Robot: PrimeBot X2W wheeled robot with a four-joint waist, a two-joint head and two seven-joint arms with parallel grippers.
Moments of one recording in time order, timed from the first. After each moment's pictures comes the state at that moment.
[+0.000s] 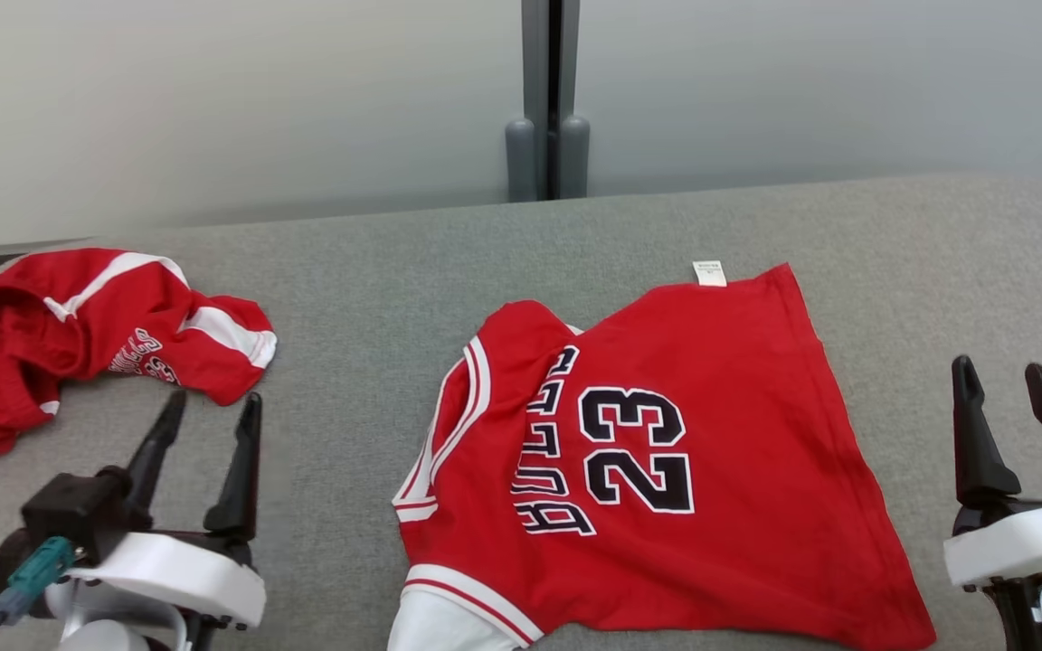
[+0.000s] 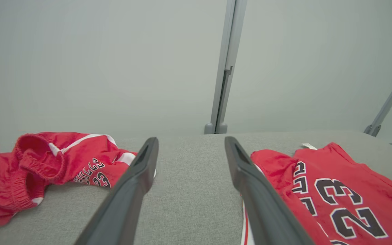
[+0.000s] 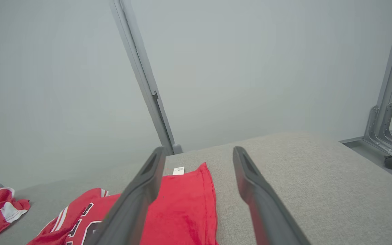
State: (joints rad) left arm -0.14 0.53 -0.52 0.03 -0.76 0.26 -0.25; right arm -0.01 -0.05 -0.15 -0.11 0.31 0.13 0.16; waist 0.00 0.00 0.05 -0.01
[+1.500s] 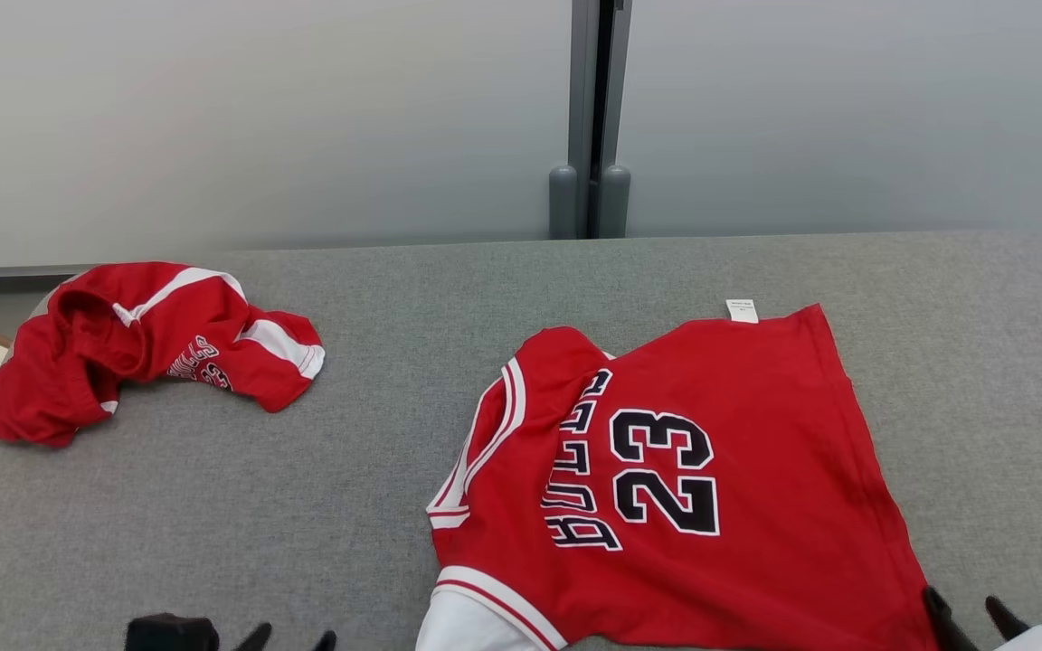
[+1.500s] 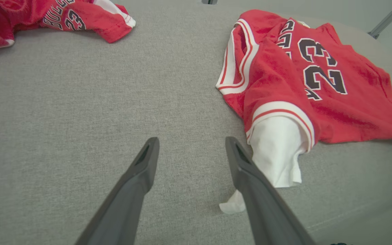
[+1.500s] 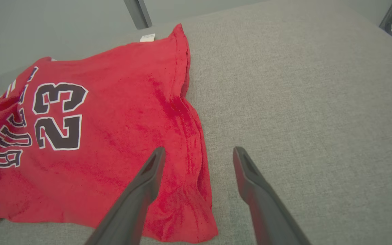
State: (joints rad) left arm 0.19 0.53 -0.45 -0.13 -0.71 0.19 0.16; right arm 0.16 -0.17 -0.11 0.11 0.38 0.13 0.37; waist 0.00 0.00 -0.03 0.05
